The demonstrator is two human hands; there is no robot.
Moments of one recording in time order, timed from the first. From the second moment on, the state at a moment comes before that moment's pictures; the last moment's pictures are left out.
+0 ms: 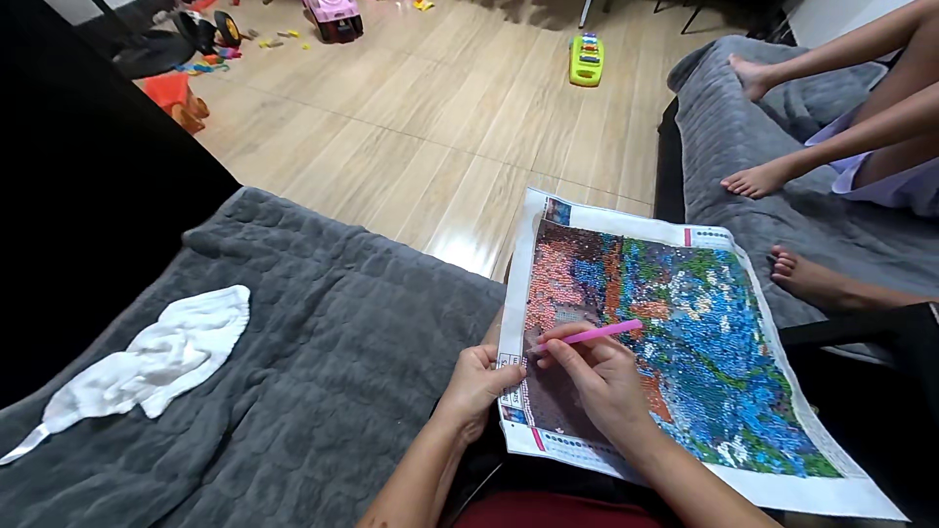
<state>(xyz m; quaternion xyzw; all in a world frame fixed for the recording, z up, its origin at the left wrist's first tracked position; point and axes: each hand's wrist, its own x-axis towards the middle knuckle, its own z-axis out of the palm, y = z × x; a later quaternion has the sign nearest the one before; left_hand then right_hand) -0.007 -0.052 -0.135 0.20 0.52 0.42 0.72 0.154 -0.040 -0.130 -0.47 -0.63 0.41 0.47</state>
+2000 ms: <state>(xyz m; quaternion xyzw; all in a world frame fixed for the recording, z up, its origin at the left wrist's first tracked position) -0.018 -0.053 -0.134 0.26 0.49 0.36 0.75 0.164 -0.050 -0.132 -0.46 -0.61 0.41 0.49</state>
